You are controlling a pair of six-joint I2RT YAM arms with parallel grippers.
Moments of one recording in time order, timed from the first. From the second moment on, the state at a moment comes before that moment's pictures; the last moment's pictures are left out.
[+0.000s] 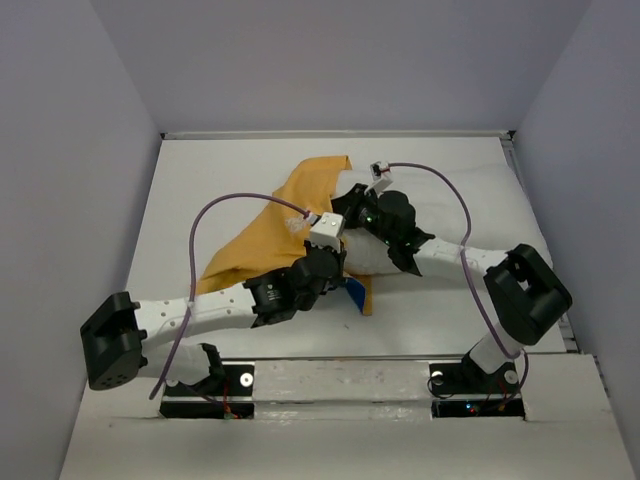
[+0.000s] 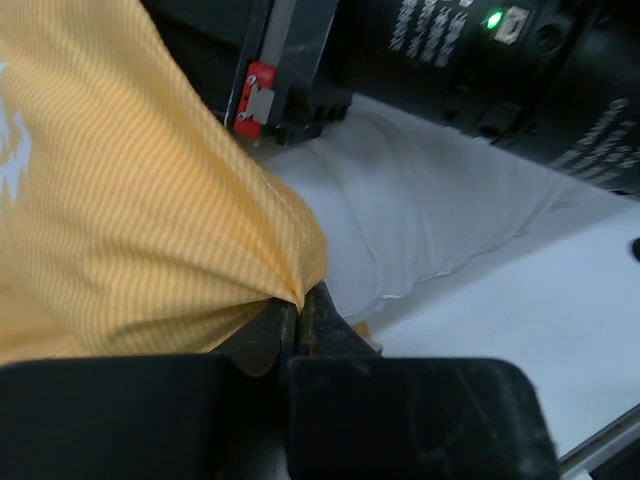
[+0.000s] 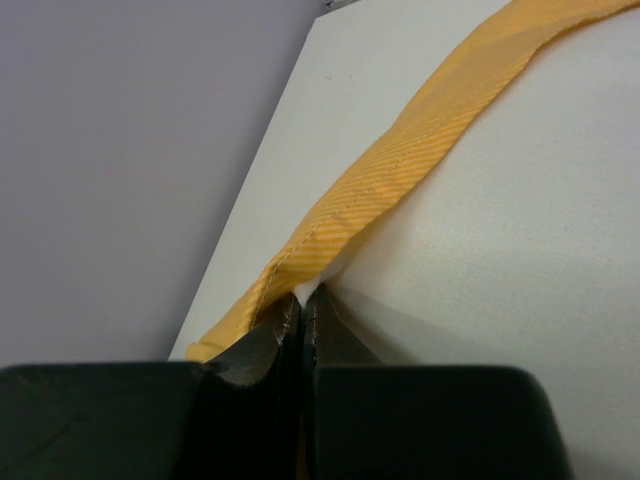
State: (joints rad) left arm -1.17 1.26 0.79 0.07 -0.62 -0.48; right arm 0.66 1.60 0.87 0.65 -0.04 0.79
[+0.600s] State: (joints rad) left arm -1.05 0.99 0.59 0.14 -0.40 -0.59; right arm 0.66 1.51 0.94 0.48 -0.06 0.75
